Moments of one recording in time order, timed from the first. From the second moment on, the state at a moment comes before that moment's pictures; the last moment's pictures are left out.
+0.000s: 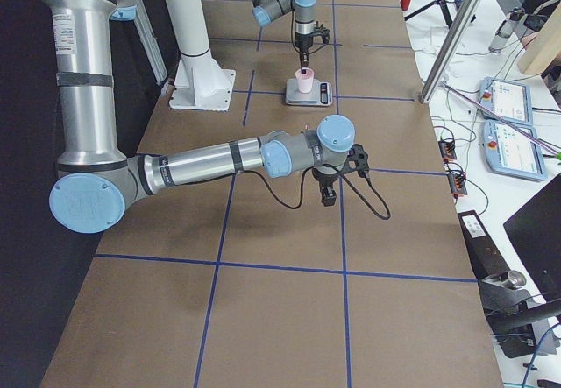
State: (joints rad) left arm -0.54 -2.37 -1.59 -1.64 -1.94 -1.35; right arm 1.36 -1.55 1.78 -1.48 2.50 0.14
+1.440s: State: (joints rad) left arm -0.65 -2.34 -1.74 -1.64 -1.95 -1.35; right arm 0.92 -1.78 2.01 -0.81 2.20 1.05
